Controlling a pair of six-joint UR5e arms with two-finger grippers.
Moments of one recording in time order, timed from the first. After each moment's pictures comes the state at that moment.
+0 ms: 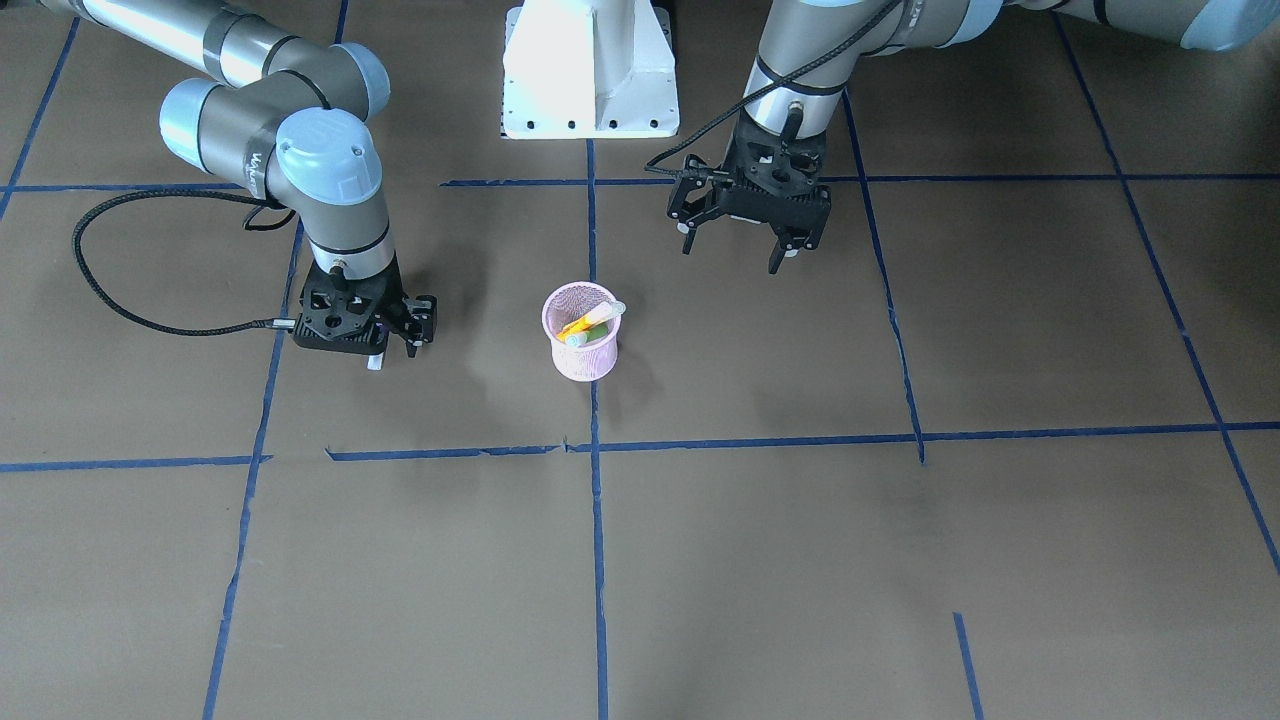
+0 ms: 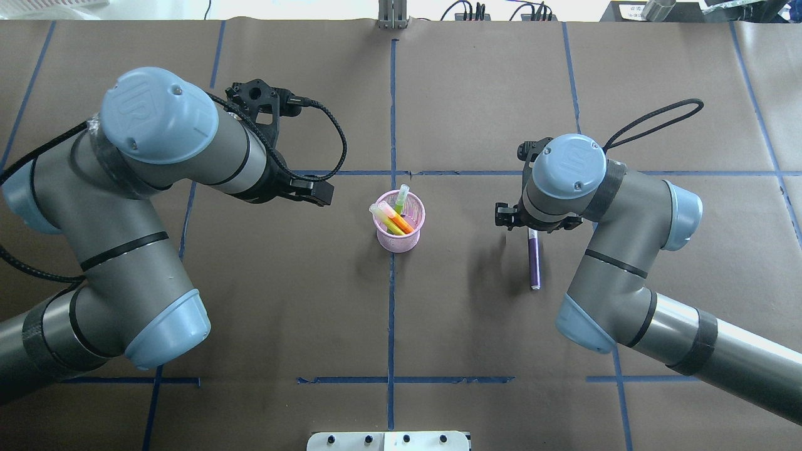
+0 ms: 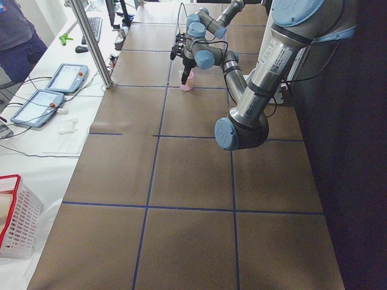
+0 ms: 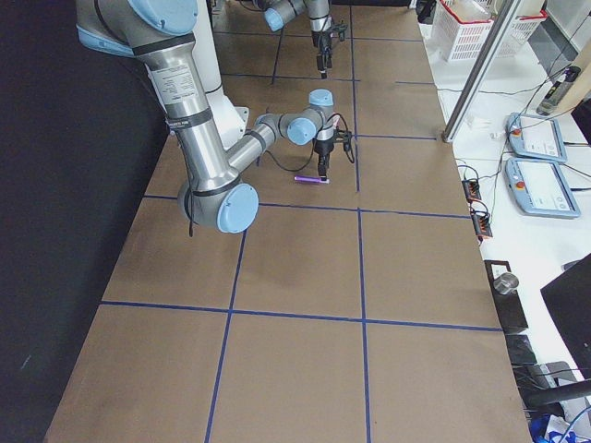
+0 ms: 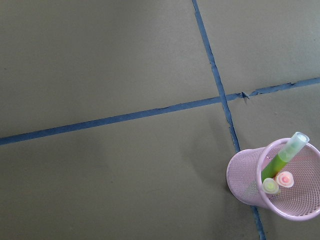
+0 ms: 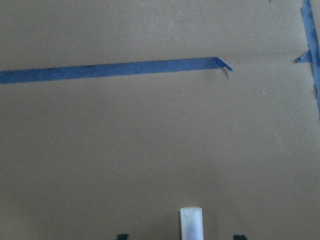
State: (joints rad) left arm -0.64 -2.14 -1.94 -1.57 -1.86 -0.97; right arm 0.60 -1.14 1.70 -1.53 1.81 1.21
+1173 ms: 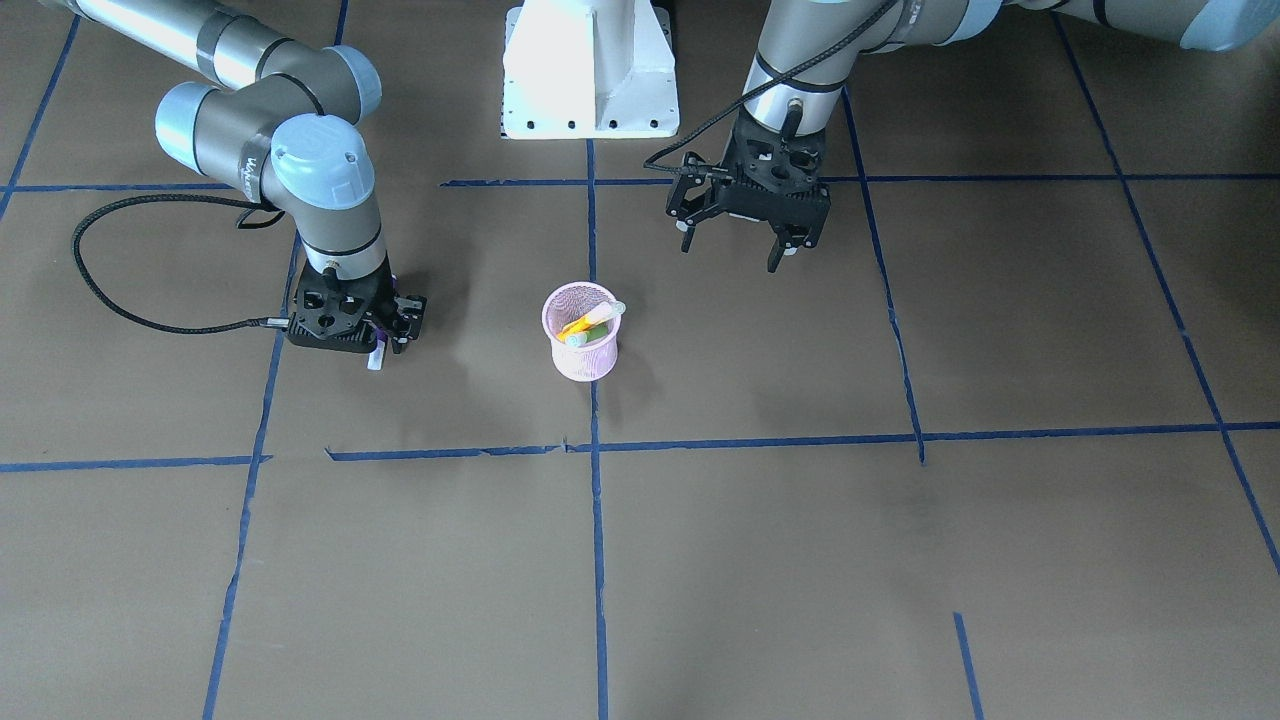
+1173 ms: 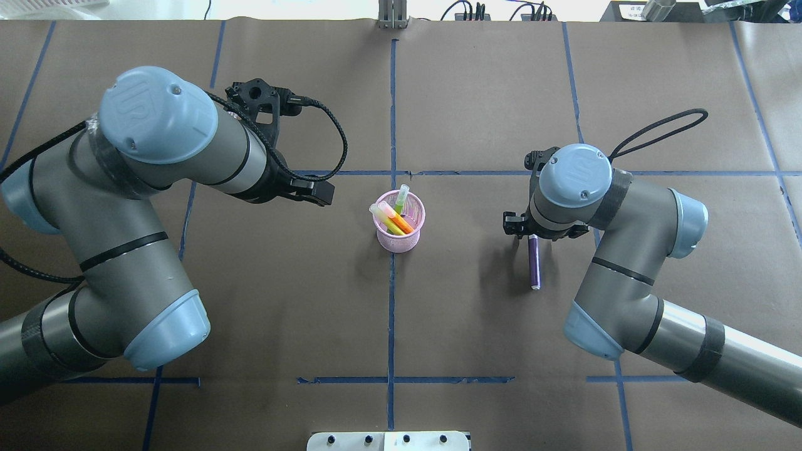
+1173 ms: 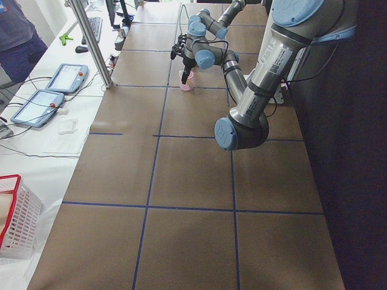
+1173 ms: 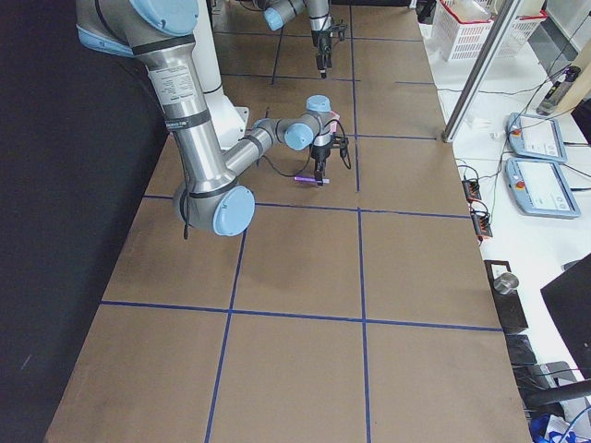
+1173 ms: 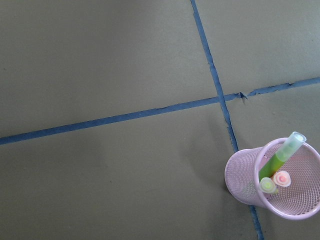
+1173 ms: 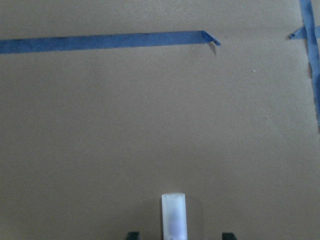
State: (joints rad) left arm -0.64 -2.14 -1.95 -1.56 -1.86 -0.98; right arm 0.58 -1.16 1.70 -1.52 1.81 1.21
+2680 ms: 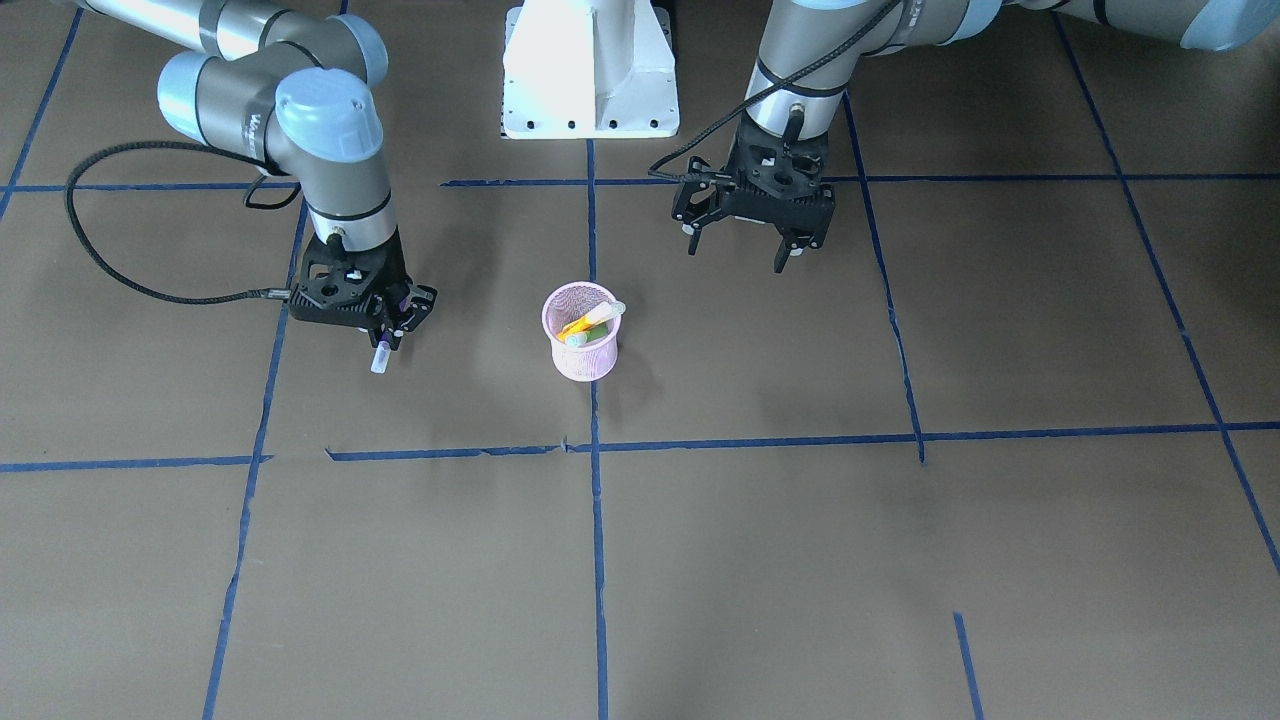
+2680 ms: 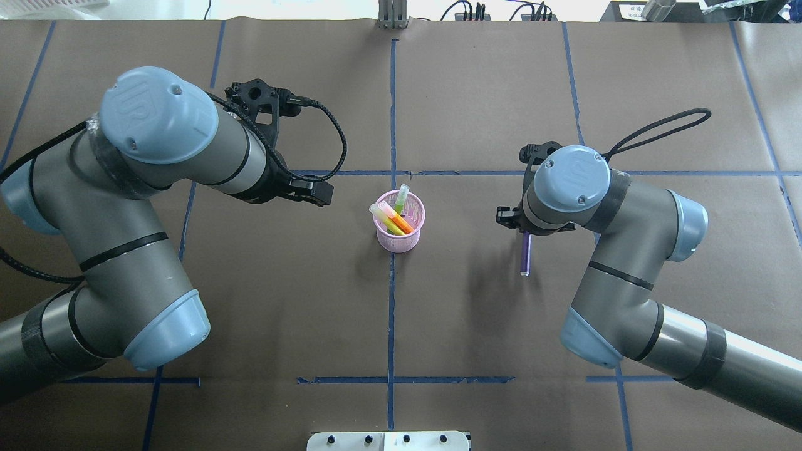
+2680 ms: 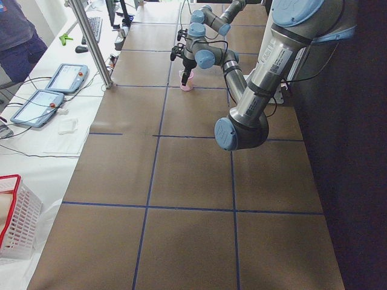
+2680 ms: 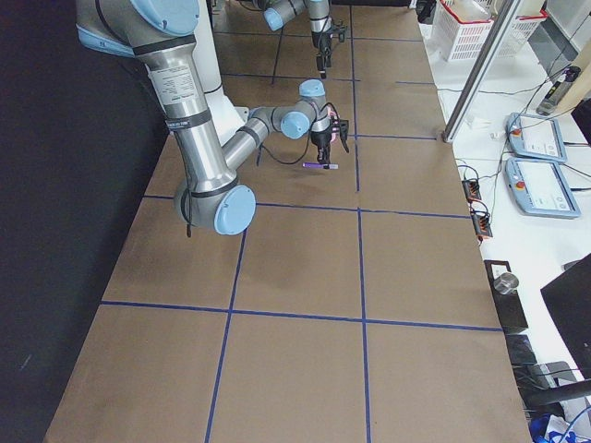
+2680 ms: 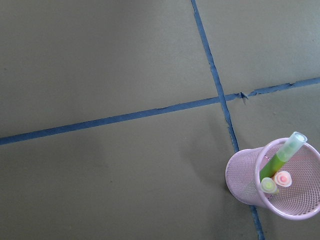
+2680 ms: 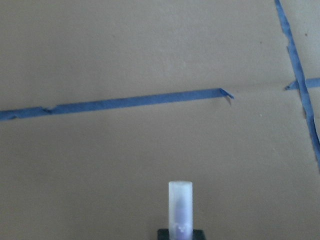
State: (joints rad) left arm -0.64 -2.14 -1.95 -1.49 -1.86 -0.94; right arm 0.58 -1.16 1.83 -1.52 1.67 1.27
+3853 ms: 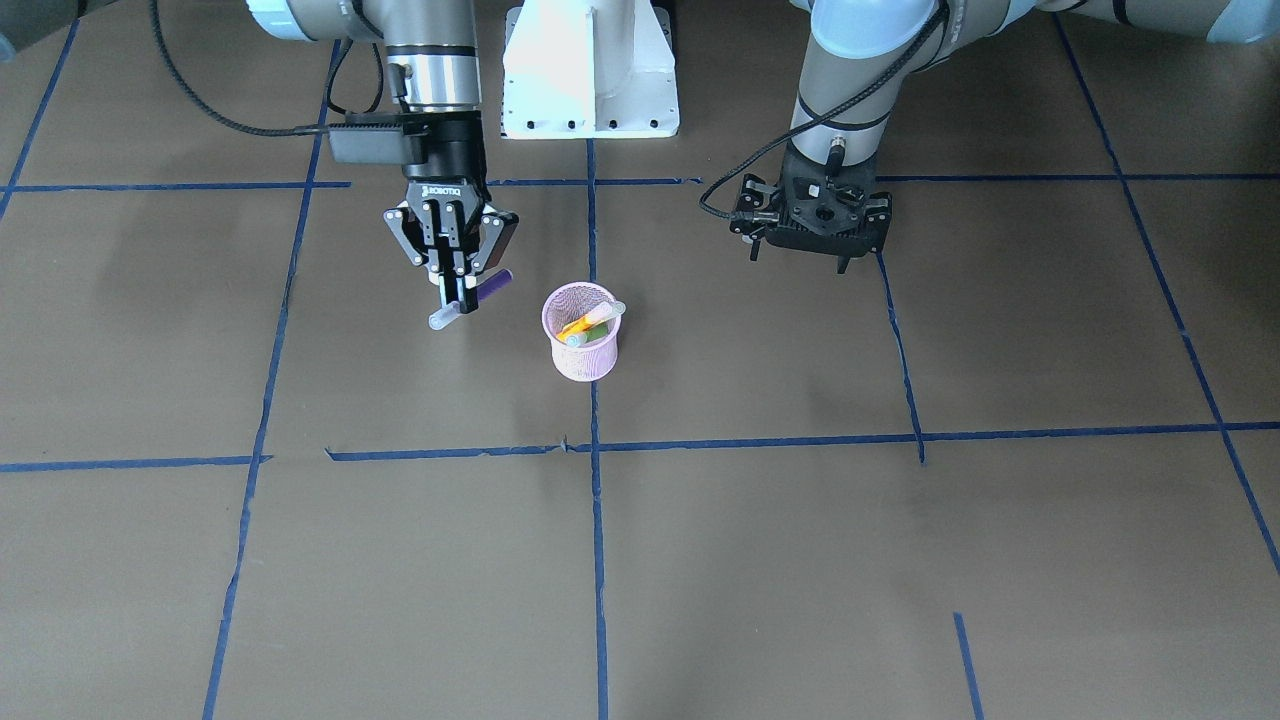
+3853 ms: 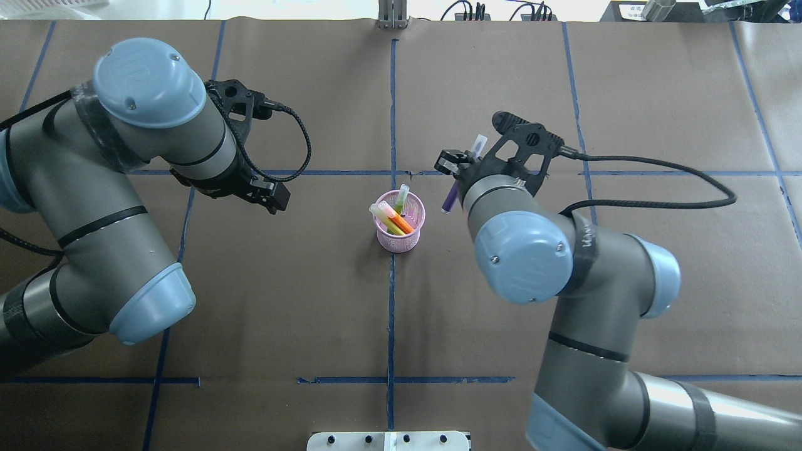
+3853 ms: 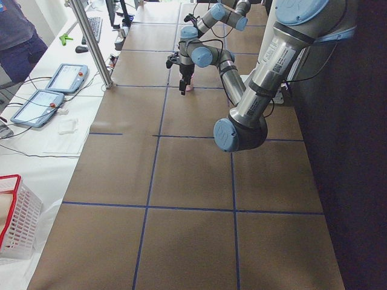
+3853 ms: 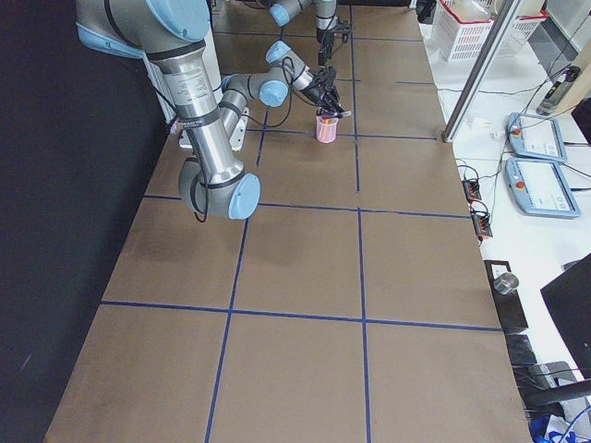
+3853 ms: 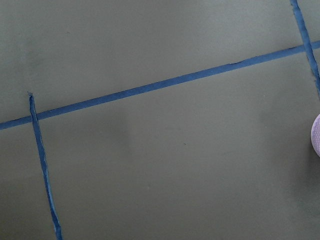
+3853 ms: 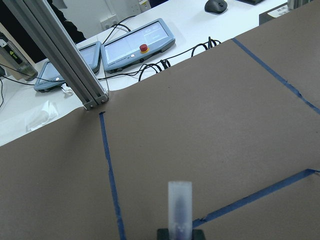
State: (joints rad) left arm -0.70 -2.13 -1.95 -1.31 -1.94 -0.80; right arm 0.40 -1.02 1.94 -1.53 1.06 1.71
